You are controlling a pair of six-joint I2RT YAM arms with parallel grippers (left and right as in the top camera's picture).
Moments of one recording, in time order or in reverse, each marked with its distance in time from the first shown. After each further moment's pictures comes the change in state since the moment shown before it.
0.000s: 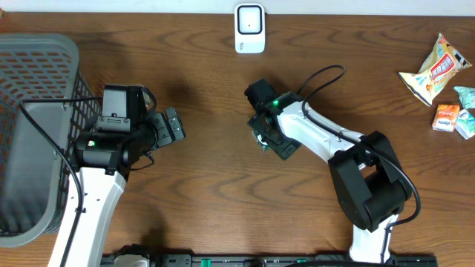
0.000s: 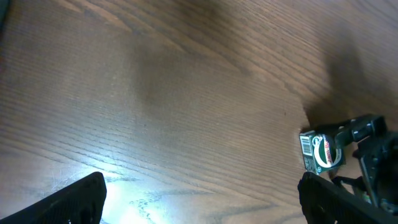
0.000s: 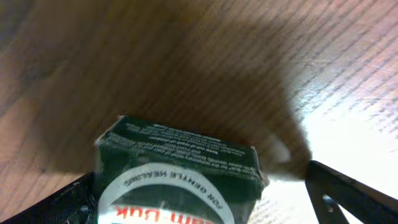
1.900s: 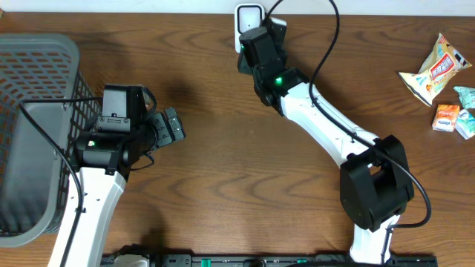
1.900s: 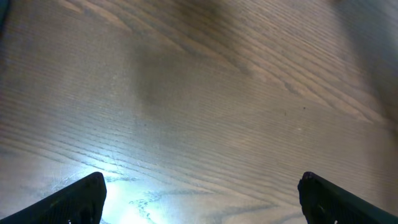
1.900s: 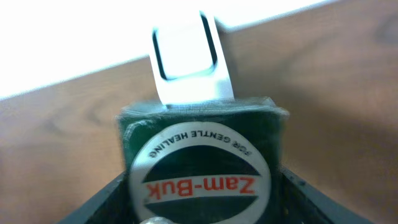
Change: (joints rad) left arm 0.000 0.000 0.000 0.000 0.000 0.000; right arm -0.019 -0.008 0.268 0.521 0.283 -0.813
